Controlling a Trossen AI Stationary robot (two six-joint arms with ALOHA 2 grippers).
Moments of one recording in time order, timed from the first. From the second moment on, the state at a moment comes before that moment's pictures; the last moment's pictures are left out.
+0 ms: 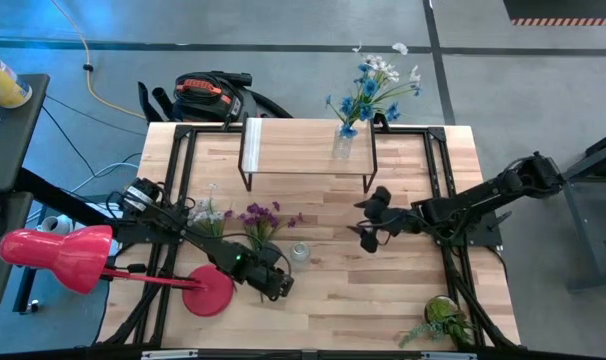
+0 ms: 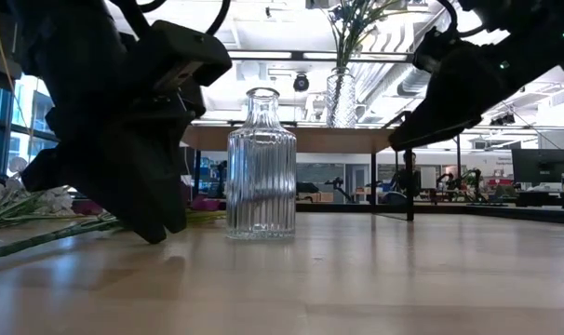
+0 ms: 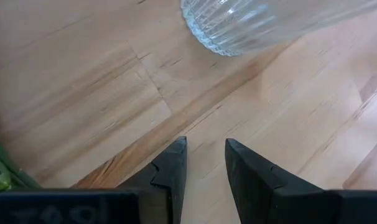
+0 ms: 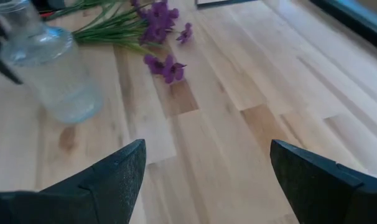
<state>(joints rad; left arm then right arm) -0.52 1.82 1.01 -0.28 -0.26 -1.50 0.22 1.21 0.44 0.14 0.46 0.34</state>
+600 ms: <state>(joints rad) -0.52 1.82 1.01 -0.27 -0.27 -1.75 0.22 1.21 0.44 0.05 0.53 0.33</state>
